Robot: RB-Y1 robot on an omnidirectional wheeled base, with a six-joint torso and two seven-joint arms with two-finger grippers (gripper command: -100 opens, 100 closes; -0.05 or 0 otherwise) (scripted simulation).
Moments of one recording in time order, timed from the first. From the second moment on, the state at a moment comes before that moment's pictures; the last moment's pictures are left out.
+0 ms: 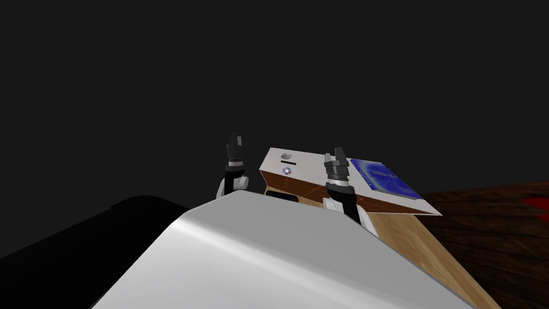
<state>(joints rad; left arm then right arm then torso) 0.46 0.02 0.05 -2.33 -0.12 -0.47 -0.14 0.53 -0.14 0.04 -2.22 0.15 -0.42 -0.08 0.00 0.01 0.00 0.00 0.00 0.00</state>
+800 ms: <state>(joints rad) 0.46 0.02 0.05 -2.33 -0.12 -0.47 -0.14 0.61 -0.32 0.10 -2.14 0.33 -0.50 -0.08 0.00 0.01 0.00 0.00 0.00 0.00</state>
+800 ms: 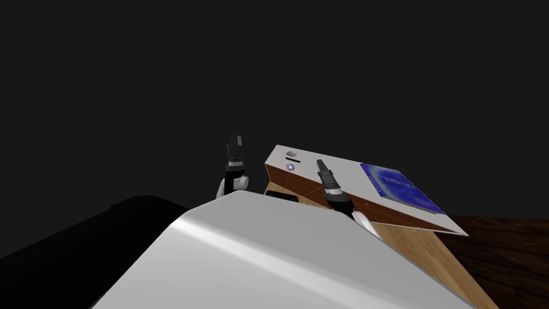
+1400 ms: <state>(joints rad) 0.46 0.02 0.05 -2.33 -0.12 -0.47 -0.14 0.66 -0.43 0.13 -2.09 0.44 -0.54 -0.09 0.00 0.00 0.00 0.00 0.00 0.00</state>
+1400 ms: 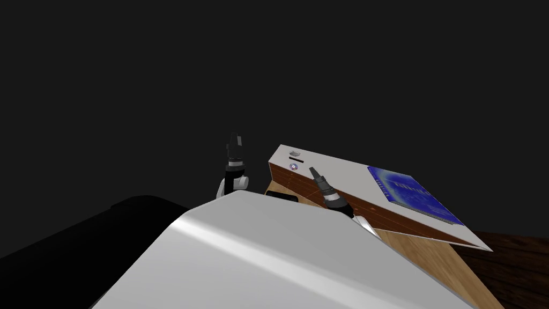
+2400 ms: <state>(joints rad) 0.46 0.02 0.05 -2.33 -0.12 -0.47 -0.14 0.67 -0.48 0.15 -2.06 0.50 -0.55 -0.09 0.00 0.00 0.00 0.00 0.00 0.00</state>
